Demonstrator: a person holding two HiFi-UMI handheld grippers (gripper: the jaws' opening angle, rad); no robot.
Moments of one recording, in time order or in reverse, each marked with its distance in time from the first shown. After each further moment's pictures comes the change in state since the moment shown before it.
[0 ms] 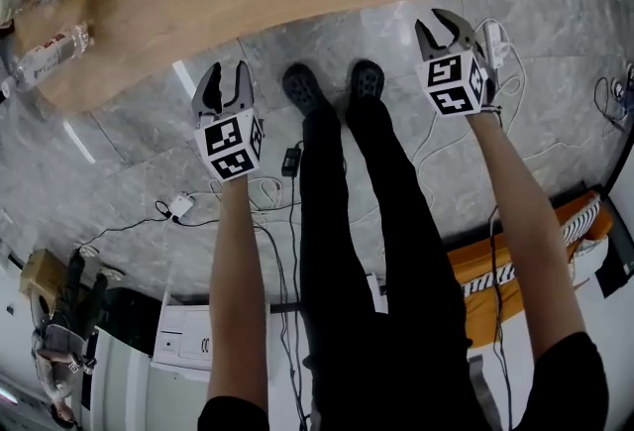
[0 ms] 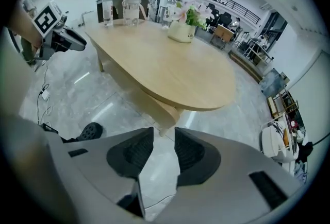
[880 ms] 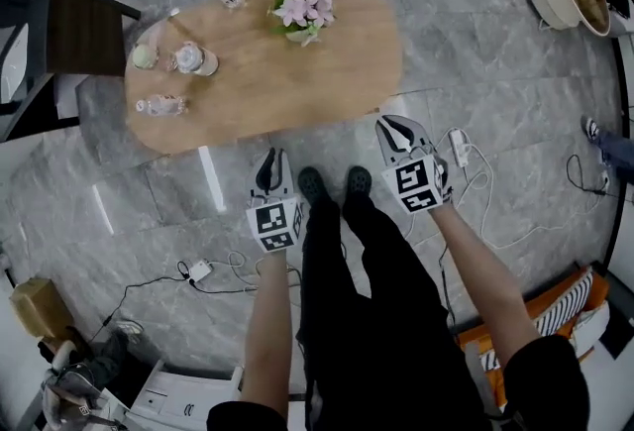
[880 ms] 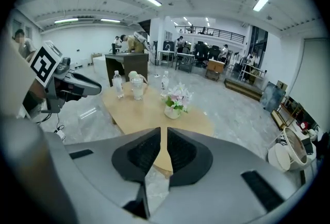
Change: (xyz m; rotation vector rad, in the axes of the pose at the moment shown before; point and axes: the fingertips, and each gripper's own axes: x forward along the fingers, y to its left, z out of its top) left arm -0.207 -0.094 0.206 -0.019 -0.305 0.003; right arm -0.268 -0.053 0.164 0.096 -0.427 0.052
